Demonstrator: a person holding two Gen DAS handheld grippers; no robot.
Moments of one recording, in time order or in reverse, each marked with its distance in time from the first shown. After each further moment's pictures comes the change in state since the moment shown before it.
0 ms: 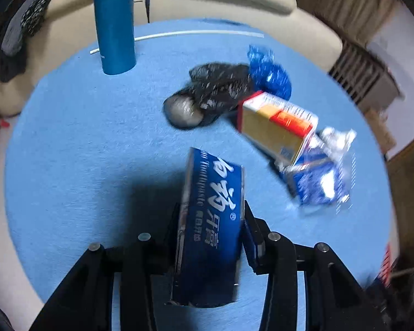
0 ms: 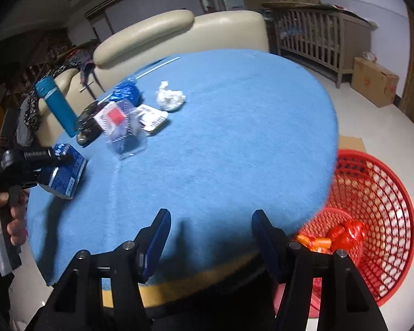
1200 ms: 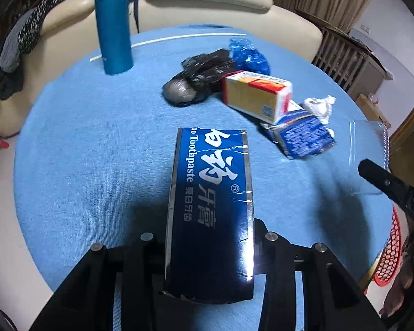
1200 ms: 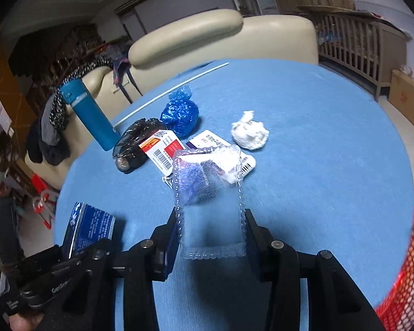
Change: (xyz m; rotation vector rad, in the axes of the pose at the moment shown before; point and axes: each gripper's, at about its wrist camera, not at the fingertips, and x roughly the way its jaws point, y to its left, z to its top) left arm -0.027 0.002 -0.063 0.100 -0.080 -0.011; right arm 0.043 0.079 0.068 -0.043 -0.007 0.161
